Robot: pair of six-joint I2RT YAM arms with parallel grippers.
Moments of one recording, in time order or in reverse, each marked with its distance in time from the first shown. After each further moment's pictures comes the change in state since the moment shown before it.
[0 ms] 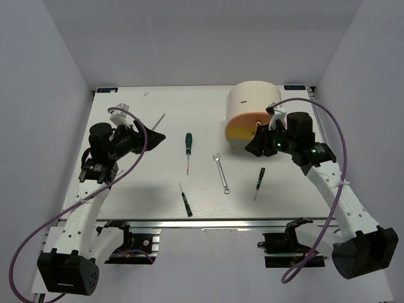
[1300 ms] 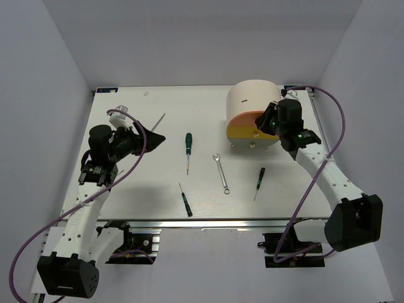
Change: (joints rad) left arm 0.000 -0.025 -0.016 -0.017 -0.014 -0.019; right arm 0.034 0.230 0.056 0.306 0.556 0.388
